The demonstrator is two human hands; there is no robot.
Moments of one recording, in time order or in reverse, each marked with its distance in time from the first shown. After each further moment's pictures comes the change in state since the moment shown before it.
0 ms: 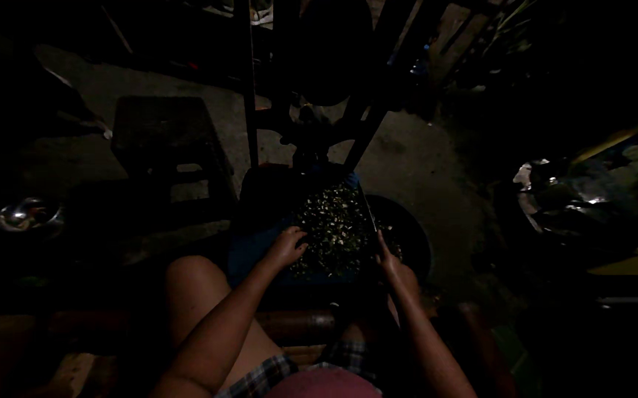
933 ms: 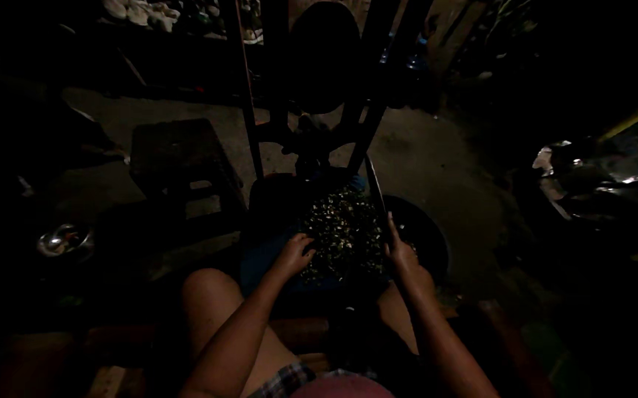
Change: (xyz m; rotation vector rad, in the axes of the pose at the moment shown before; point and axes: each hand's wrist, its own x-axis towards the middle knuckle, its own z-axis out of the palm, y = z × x) left_hand -0.007 0.008 -0.004 0.025 -0.001 0.002; right_hand 0.001 -0.025 -0.020 0.082 0.089 -0.151
